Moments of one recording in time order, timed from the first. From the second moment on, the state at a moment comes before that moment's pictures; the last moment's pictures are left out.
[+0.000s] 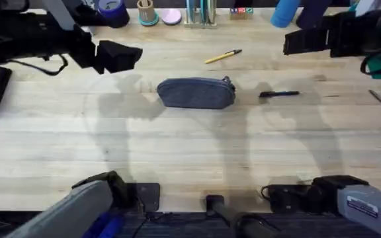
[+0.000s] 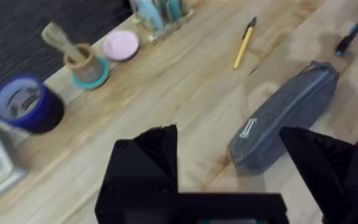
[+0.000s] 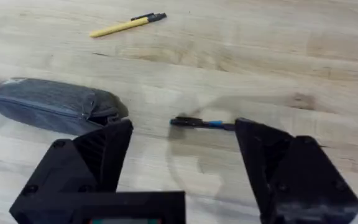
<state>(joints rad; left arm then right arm) 0.32 1.20 1.11 -0.80 0.82 0.81 0.06 1.18 1.22 -0.96 -0.11 -0.01</state>
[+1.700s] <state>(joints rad) 0.18 1.82 1.11 -0.97 1.06 1.72 0.06 1.18 1.22 -0.96 -0.11 -0.01</state>
